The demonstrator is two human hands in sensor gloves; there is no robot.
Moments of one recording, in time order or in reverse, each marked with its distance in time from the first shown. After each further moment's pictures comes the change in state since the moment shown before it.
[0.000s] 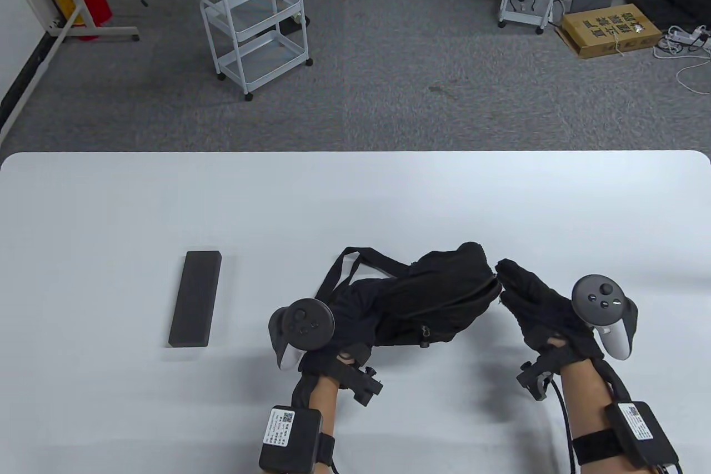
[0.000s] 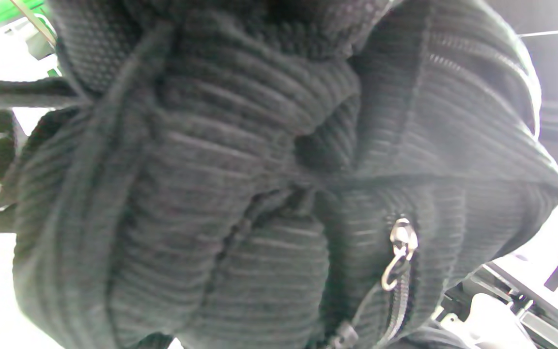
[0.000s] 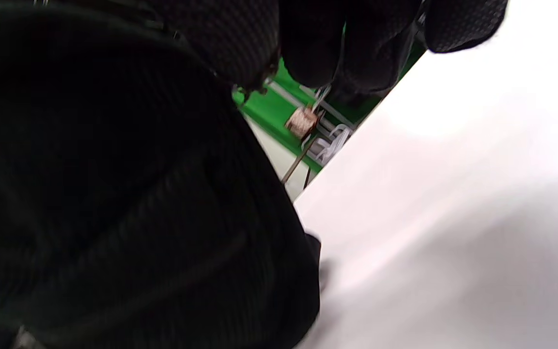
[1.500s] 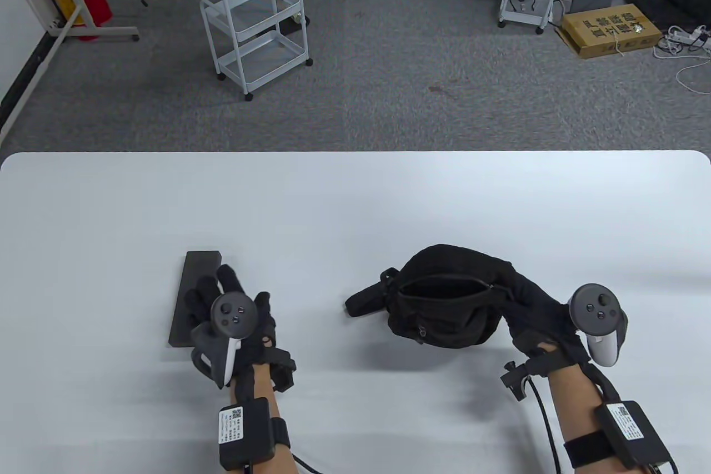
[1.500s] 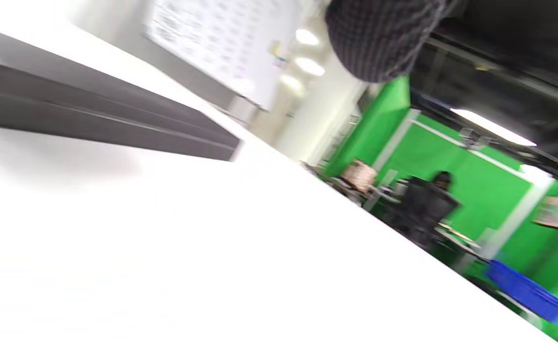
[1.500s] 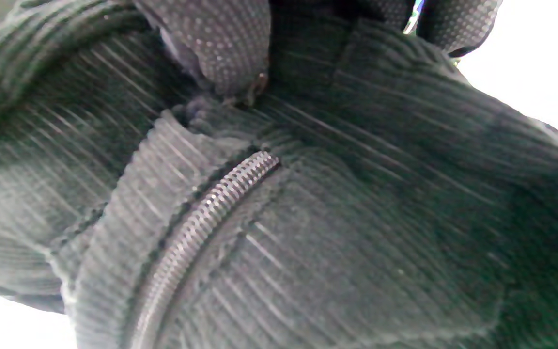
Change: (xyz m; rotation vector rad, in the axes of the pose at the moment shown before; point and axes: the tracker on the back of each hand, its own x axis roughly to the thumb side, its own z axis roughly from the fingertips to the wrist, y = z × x) left_hand -0.097 0.114 0.066 0.387 0.885 -0.565; right_hand 0.002 0.005 0.005 -0.148 -0.088 -0.160
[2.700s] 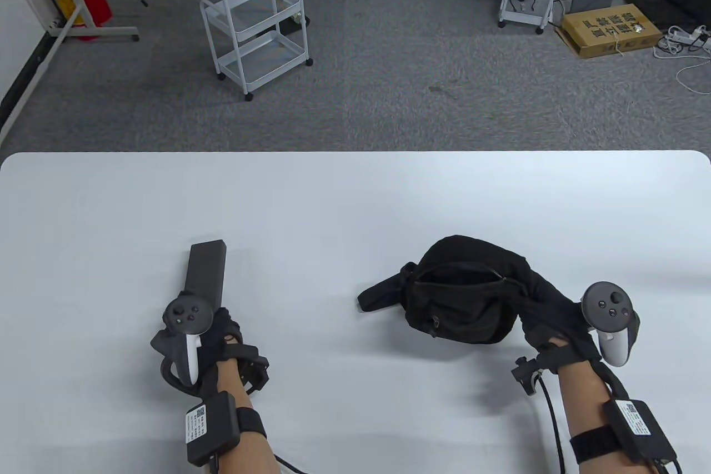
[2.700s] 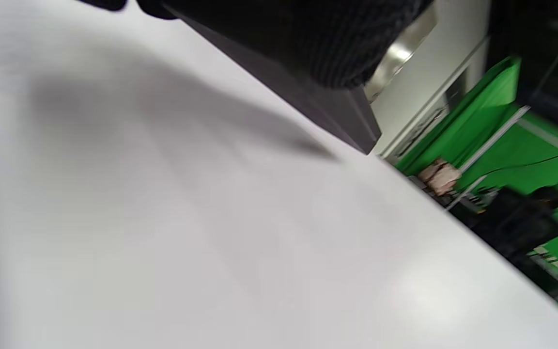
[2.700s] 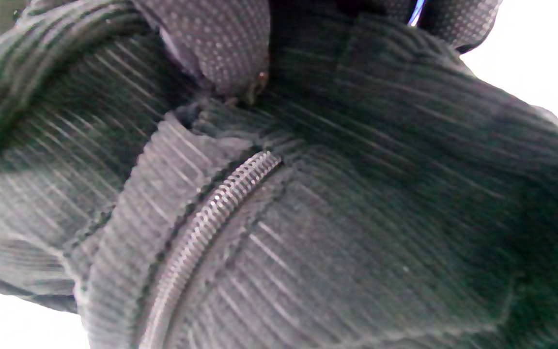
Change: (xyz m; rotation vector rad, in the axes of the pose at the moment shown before) left_hand -0.033 0.000 -0.027 -0.052 0.141 0.092; right_hand -0.018 -0.015 -0.001 -0.030 0.072 0.010
